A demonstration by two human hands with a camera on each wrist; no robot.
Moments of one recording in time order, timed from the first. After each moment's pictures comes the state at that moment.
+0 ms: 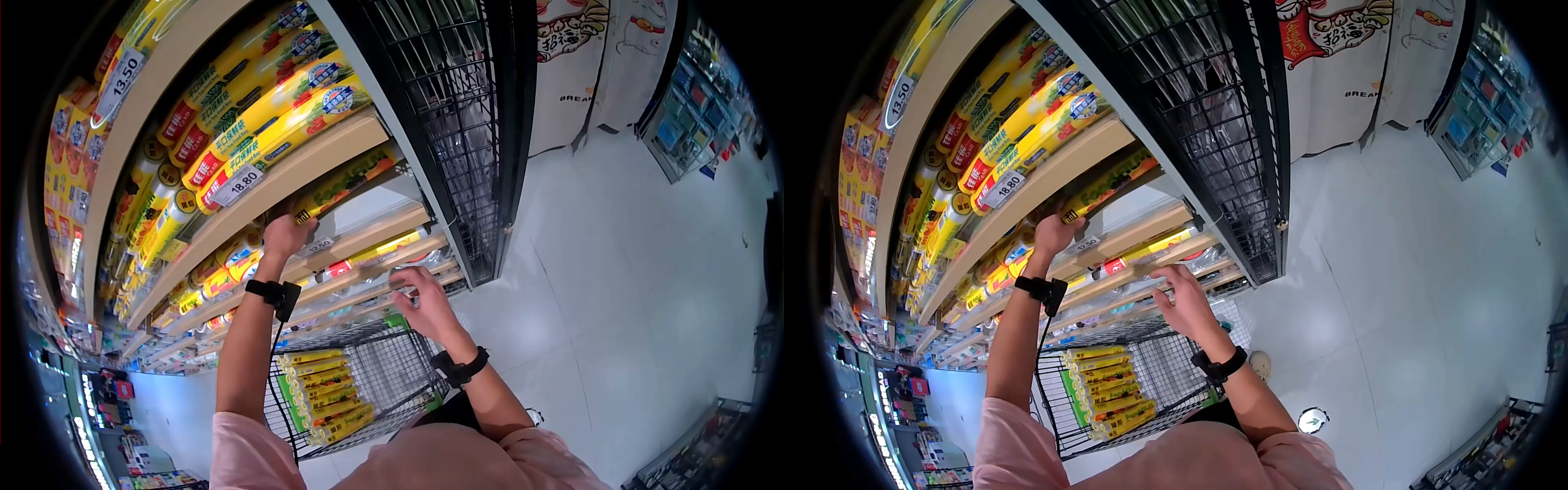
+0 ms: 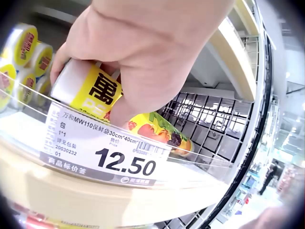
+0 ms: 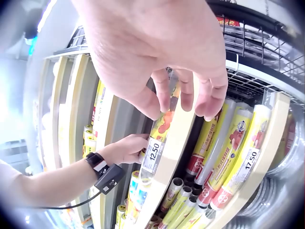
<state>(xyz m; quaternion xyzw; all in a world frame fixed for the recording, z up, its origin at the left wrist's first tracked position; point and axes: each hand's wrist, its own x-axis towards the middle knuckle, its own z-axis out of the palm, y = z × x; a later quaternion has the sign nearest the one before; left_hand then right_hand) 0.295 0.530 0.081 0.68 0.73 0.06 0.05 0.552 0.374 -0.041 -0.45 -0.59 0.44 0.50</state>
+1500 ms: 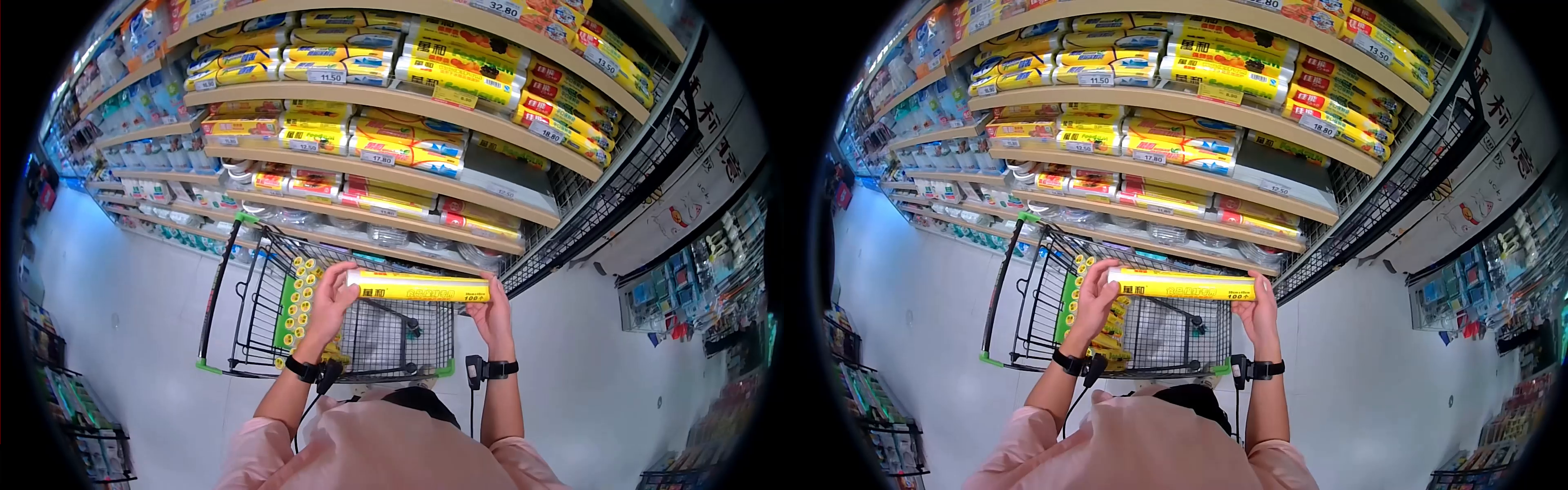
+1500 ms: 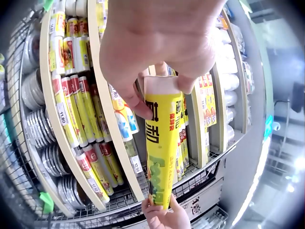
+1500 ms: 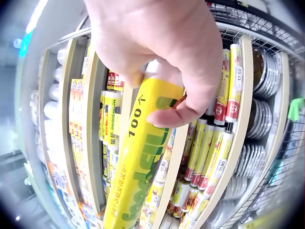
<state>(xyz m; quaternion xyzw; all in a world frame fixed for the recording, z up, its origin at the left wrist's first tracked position) 0.071 0.074 -0.013 0.42 0.39 0.69 0.44 0.383 0.185 -0.007 -0.35 -0.32 0.72 0.51</state>
